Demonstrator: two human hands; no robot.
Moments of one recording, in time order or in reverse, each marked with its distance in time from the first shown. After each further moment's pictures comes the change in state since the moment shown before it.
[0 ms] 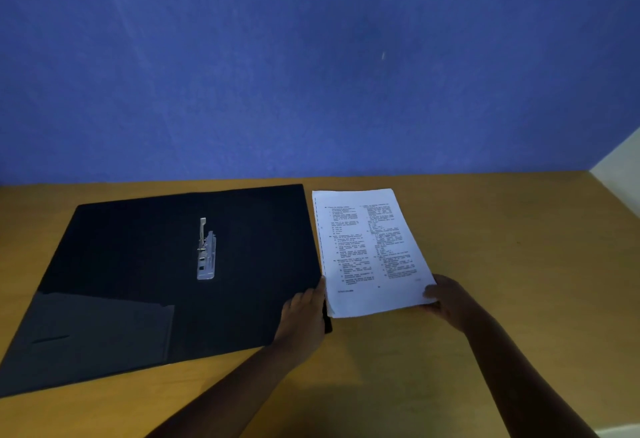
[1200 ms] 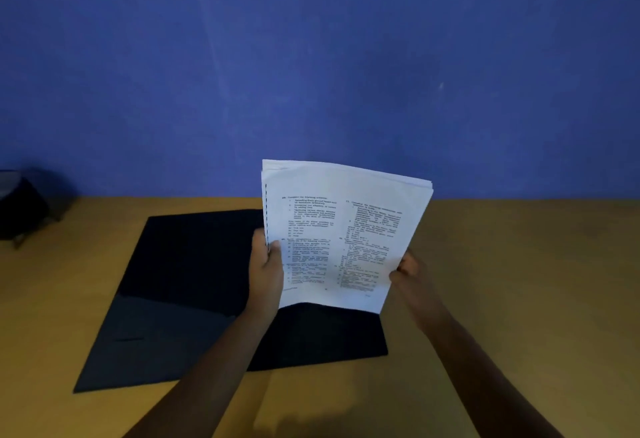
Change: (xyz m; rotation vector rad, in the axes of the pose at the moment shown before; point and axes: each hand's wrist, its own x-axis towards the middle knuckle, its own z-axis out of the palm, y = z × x) left_hand -0.012 -0.063 -0.150 -0.979 0.753 -0.085; right_hand -0.052 -0.055 0.166 -0.111 -0.135 -0.581
